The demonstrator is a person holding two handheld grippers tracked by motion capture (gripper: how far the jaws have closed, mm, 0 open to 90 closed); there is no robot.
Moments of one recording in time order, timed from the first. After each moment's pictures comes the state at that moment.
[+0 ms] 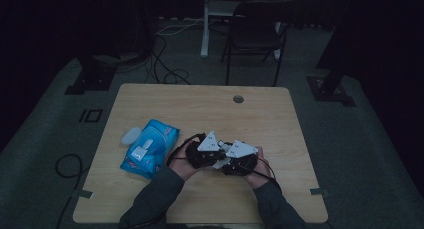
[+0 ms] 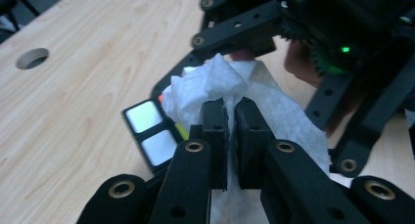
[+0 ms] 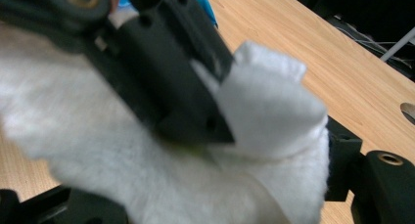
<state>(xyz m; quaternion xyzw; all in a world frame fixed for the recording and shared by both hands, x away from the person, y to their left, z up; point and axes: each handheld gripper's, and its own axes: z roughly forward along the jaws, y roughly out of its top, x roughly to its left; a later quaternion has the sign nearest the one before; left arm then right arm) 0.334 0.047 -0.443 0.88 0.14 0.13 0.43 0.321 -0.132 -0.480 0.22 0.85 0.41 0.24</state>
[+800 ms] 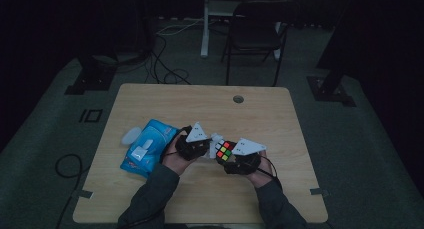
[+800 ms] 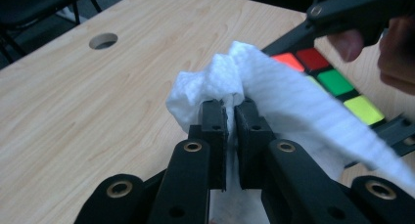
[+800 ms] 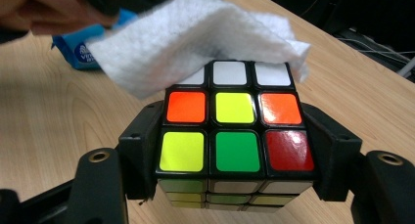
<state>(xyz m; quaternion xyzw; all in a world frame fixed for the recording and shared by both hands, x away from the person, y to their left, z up) 0.353 0.073 -0.450 0.85 0.22 0.16 0.45 0.320 -0.142 -0.470 0.23 0.83 0.47 0.21</state>
